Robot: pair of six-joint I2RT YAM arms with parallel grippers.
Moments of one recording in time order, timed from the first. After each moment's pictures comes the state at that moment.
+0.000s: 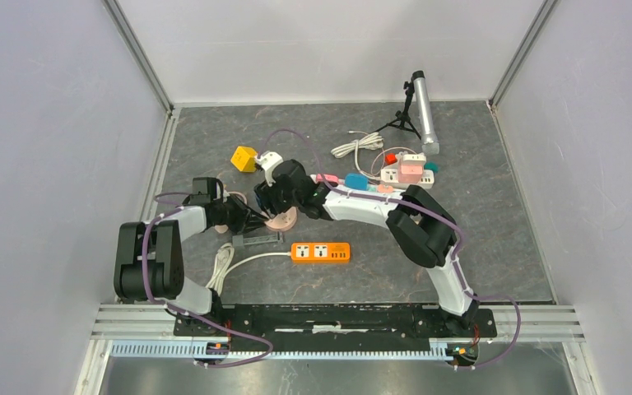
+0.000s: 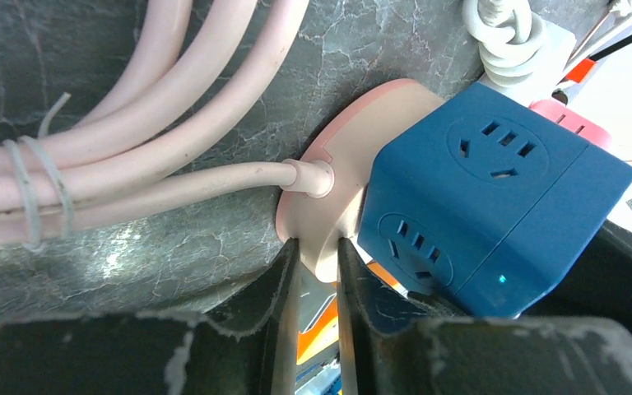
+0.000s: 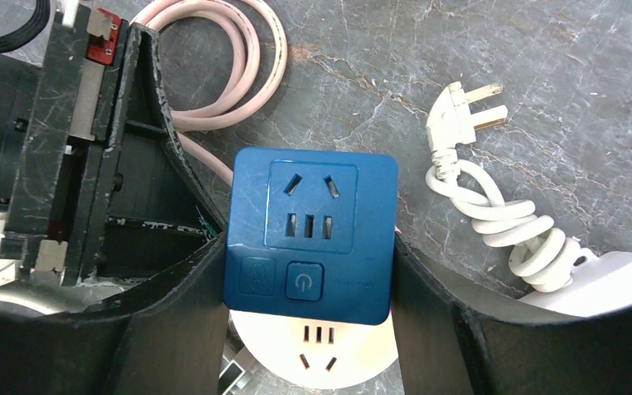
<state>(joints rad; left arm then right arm) 0.04 1.50 0.60 -0.17 0.58 -0.86 0.99 2.11 1.52 -0.01 0.06 0.14</state>
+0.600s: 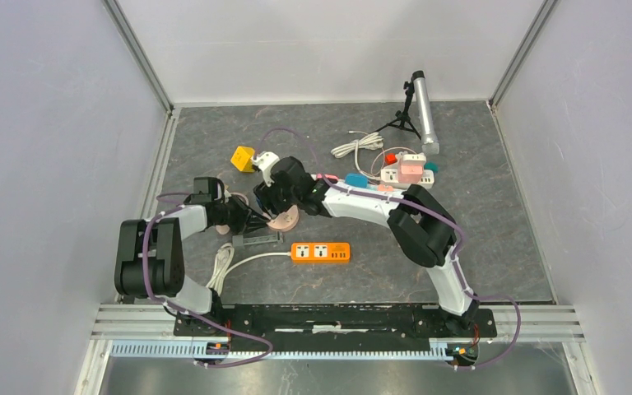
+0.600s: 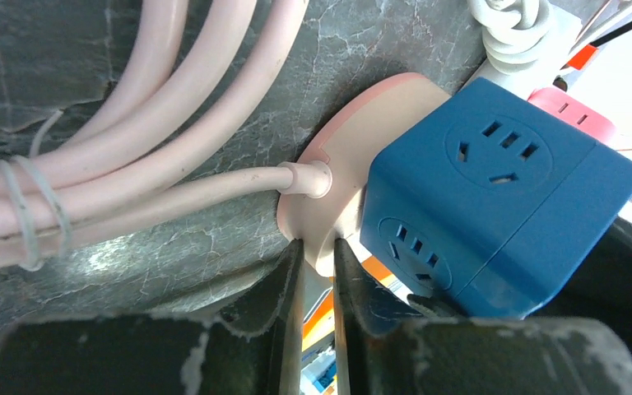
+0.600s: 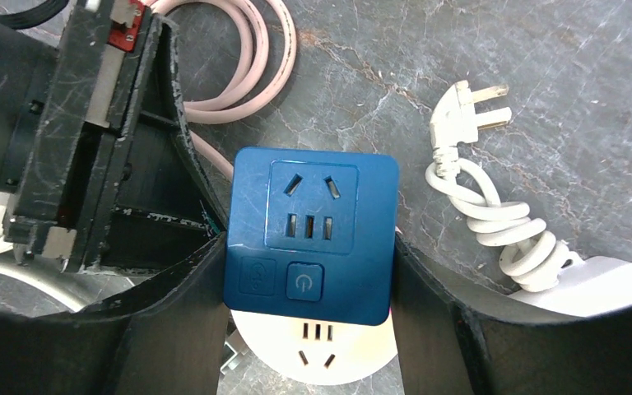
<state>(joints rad) 0.04 1.52 0.61 -0.18 0.61 -0.86 0.98 2.11 1.57 -0.09 0.04 0.07</state>
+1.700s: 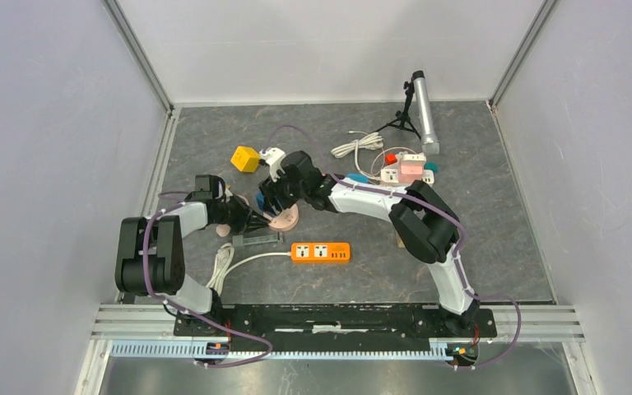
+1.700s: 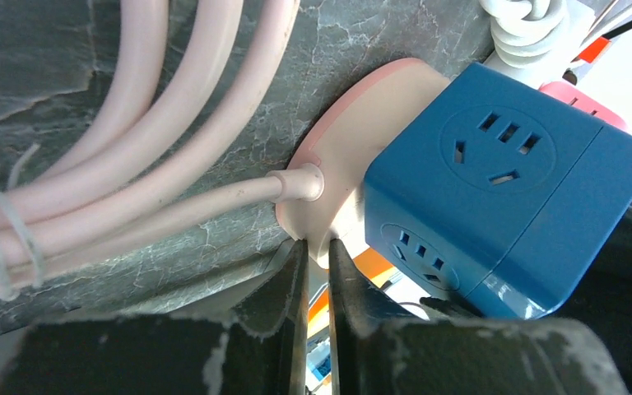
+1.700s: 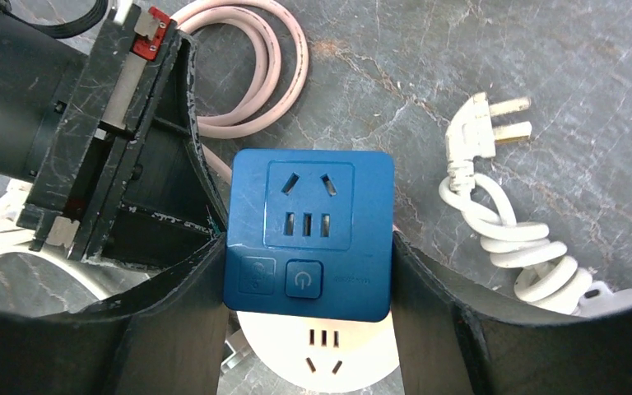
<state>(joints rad) 0.03 1.54 0.64 -0.24 0.62 -0.85 0.92 2.11 1.55 -0.03 -0.15 0.09</state>
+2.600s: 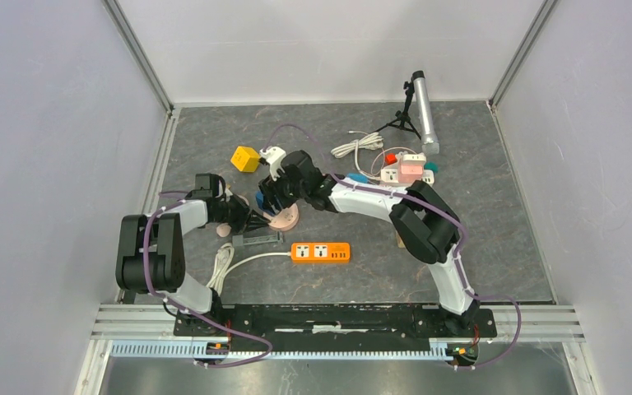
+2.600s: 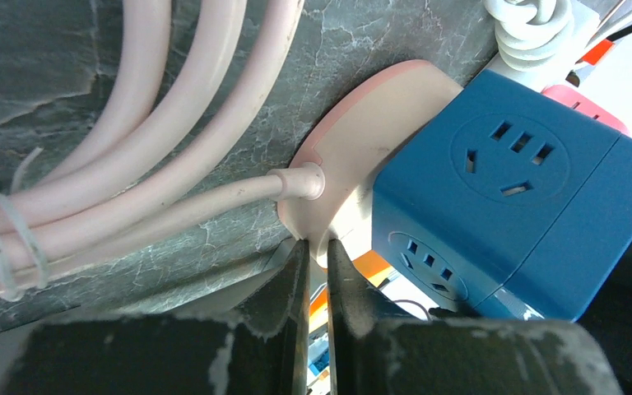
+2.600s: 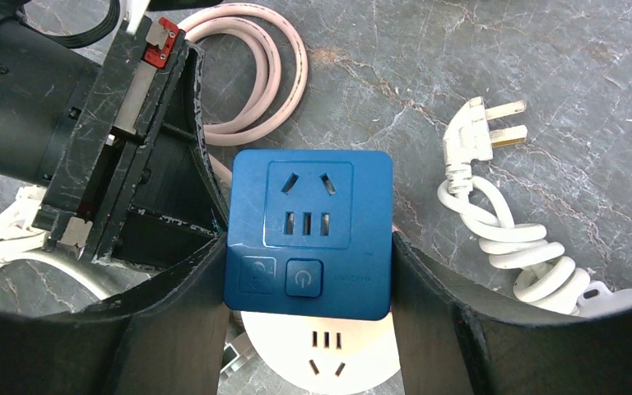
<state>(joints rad) 0.03 1.56 0.66 -0.26 0.62 -0.85 0.91 2.10 1.52 0.01 -0.17 0.14</state>
